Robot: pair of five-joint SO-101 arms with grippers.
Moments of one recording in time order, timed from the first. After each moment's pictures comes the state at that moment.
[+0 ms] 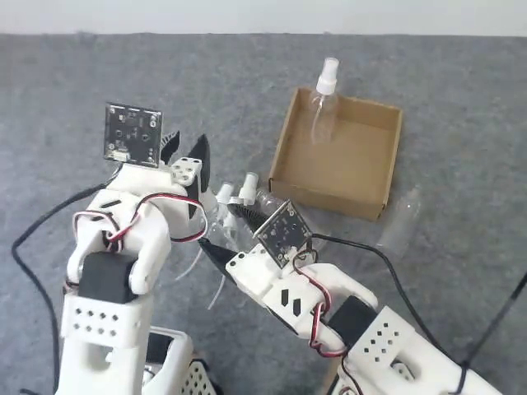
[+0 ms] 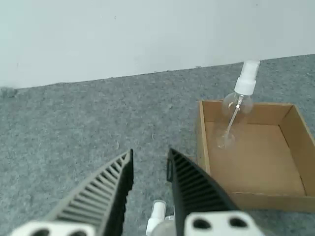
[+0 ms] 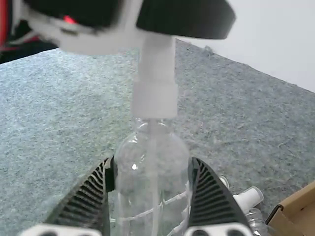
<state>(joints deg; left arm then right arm) 3.8 -57.7 42.6 56.6 5.1 -52.8 -63.9 74.3 16.1 -3.2</state>
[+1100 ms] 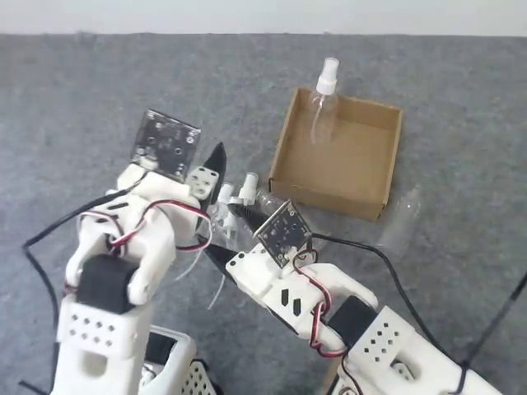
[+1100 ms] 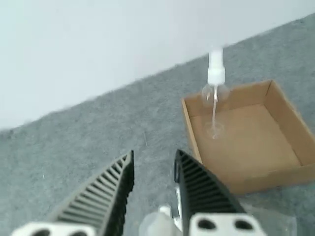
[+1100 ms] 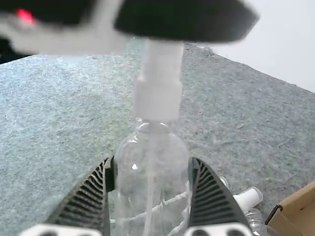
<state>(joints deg) 9.1 -57.7 35.8 61.2 -5.7 -52.7 -64.0 74.3 16.1 -3.2</state>
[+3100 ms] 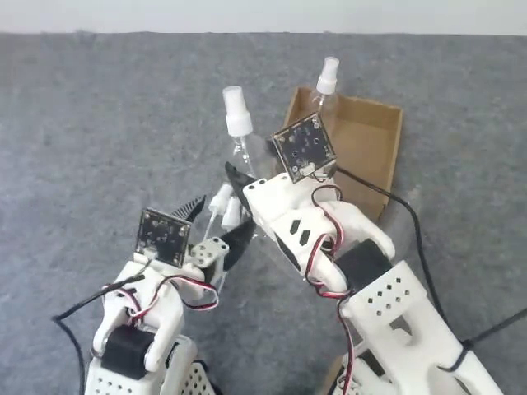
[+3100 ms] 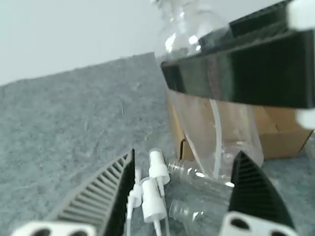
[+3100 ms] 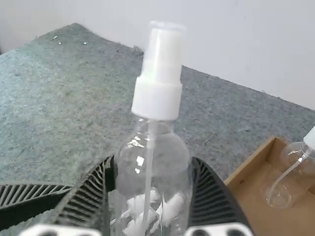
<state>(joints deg) 12.0 -103.3 81.6 58.2 2.3 -38.2 -46.2 44.2 33.6 -3.1</state>
